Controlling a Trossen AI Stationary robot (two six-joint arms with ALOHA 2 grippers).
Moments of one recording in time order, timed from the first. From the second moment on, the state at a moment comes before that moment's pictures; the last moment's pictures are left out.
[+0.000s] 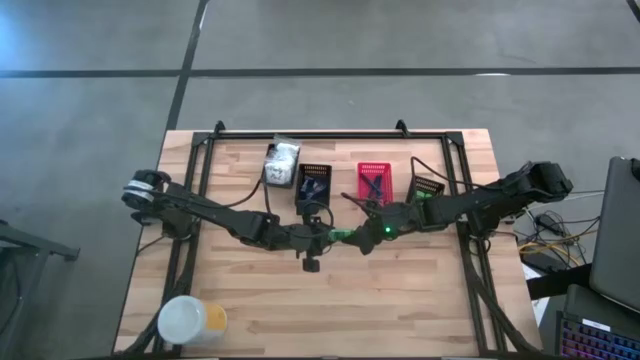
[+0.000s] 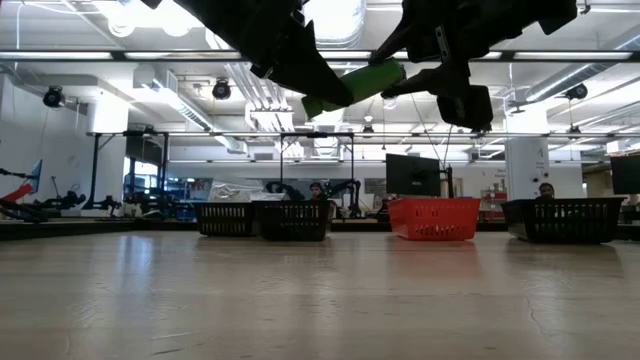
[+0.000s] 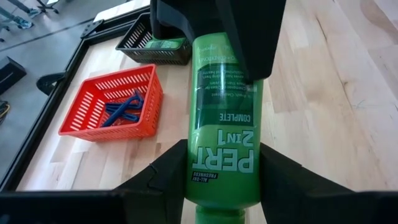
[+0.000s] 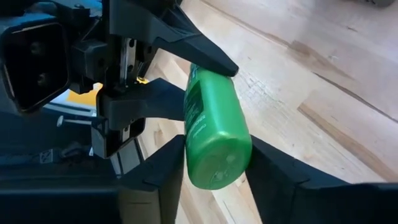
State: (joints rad) left arm -0.25 1.63 1.09 -0.03 -0.43 0.07; right arm 0.18 1.38 0.79 0.06 0.06 1.17
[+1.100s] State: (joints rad) left arm -0.34 1.57 1.07 -0.58 -0.53 -0.47; right arm 0.28 1.15 0.90 -0.93 0.45 1.33
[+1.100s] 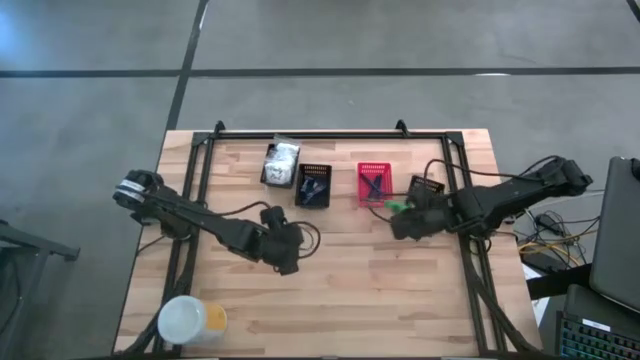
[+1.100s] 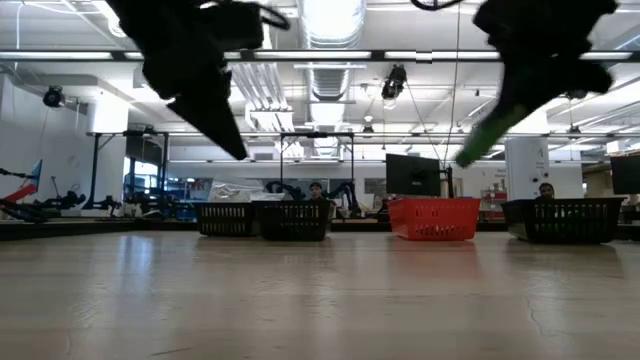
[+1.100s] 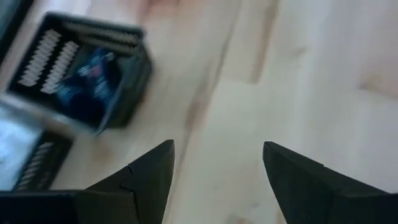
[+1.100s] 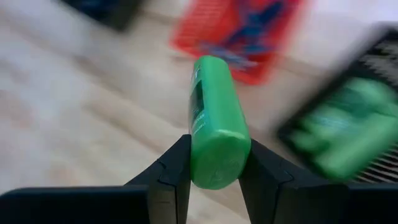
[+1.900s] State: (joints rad) left arm -0.20 1.50 0.77 -0.47 -0.26 -0.46; right arm 0.27 1.15 0.84 -1.42 0.45 1.86
